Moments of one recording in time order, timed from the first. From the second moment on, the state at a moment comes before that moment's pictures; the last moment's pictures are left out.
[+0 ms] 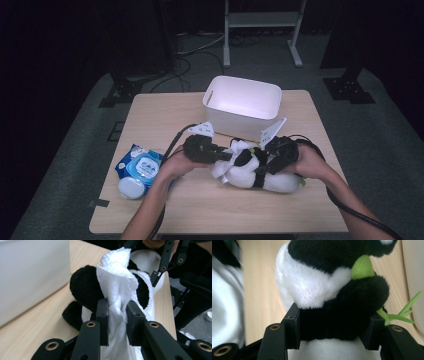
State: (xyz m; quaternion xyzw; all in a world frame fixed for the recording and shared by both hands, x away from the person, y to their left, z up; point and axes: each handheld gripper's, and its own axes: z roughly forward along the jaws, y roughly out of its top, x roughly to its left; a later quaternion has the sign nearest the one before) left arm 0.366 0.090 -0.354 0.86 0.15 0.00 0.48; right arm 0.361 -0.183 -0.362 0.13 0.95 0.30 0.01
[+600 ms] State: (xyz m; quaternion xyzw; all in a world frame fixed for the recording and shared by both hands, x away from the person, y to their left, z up) left arm 0.351 0.081 -0.331 0.87 0.13 0.02 0.47; right arm 0.366 -0.170 -0.369 0.12 0.93 0.35 -0.05
